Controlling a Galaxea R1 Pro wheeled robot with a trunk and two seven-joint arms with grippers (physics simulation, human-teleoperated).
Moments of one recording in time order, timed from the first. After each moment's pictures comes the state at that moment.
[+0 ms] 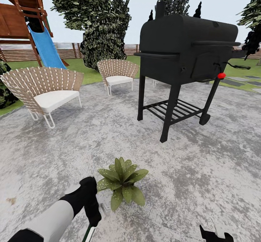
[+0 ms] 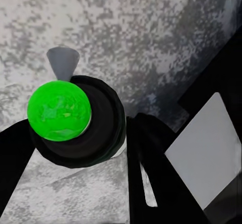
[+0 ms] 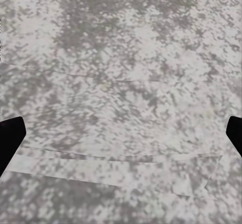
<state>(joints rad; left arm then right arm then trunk) -0.72 -0.02 -0.34 -0.48 -0.96 0.75 -1.22 -0.36 -0.19 -0.47 -0.20 0.29 -0.40 0.08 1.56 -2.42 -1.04</state>
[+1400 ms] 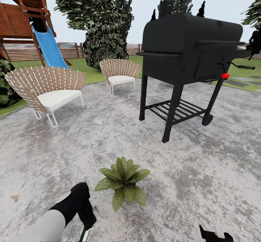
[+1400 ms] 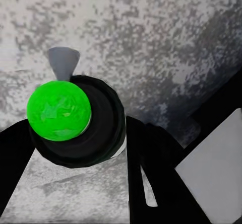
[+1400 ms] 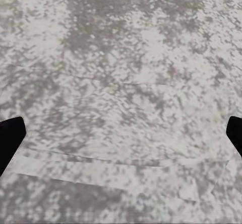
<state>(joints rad) -0.64 0.03 -0.23 -0.55 -0.91 0.76 -1.09 -0.36 -0.19 -0.47 -0.20 0.29 -0.40 0.08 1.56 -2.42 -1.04</state>
